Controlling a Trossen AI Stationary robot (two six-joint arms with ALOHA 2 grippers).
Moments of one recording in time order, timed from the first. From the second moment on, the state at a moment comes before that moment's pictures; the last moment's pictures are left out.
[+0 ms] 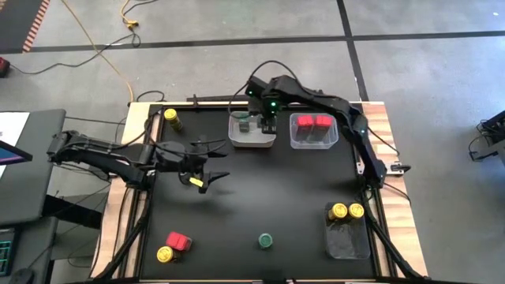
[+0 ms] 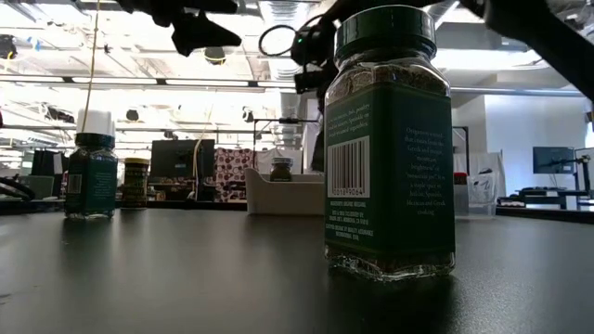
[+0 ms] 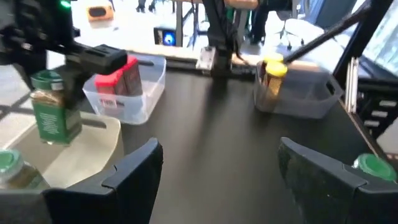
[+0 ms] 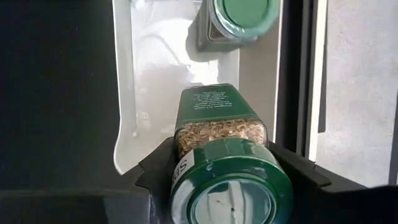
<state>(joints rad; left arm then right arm) -0.11 0.99 0.75 -0.01 -0.23 -0.12 -0.45 2.17 2.17 -1.27 0.07 -0.45</state>
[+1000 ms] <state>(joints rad) -0.11 0.95 0.75 -0.10 -0.19 -0.14 -0.51 2.36 2.27 -1.25 -0.01 -0.48</state>
